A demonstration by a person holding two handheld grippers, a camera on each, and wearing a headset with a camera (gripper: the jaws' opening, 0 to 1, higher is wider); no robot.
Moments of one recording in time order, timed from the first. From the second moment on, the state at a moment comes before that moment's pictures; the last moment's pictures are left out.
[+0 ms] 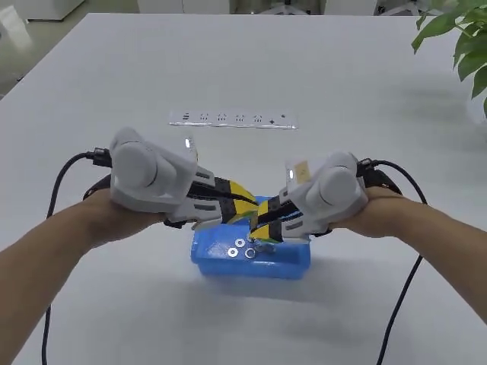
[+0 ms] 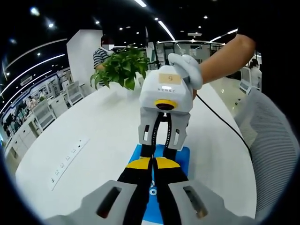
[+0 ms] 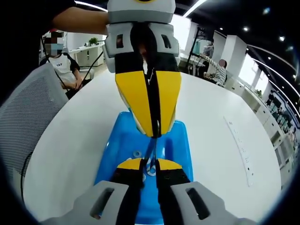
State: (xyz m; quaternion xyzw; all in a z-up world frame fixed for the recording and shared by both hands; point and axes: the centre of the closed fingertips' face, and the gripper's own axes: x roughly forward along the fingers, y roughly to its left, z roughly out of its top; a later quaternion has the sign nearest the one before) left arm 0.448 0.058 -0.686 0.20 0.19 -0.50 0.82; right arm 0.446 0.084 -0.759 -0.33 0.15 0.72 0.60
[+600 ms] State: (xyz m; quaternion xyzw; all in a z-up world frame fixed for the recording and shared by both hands) left arm 0.435 0.057 -0.661 0.20 0.19 -0.51 0.81; right arm 0.435 0.082 -0.736 -0.31 0.15 0.71 0.61
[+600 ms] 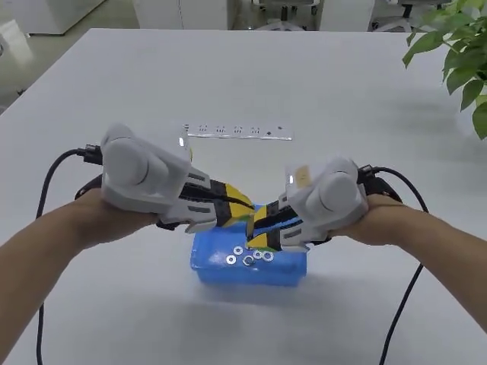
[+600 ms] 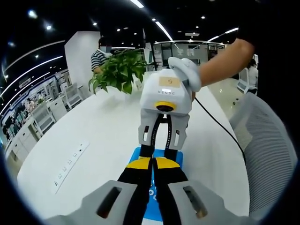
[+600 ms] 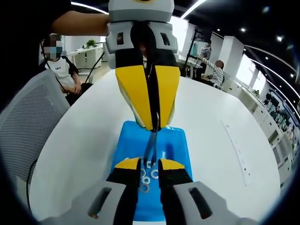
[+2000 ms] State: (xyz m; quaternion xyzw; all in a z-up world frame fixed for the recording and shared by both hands) left arm 0.363 0.041 -0.639 0.19 0.18 -0.56 0.78; right arm 0.368 0.061 -0.718 -0.31 0.13 0.72 0.61
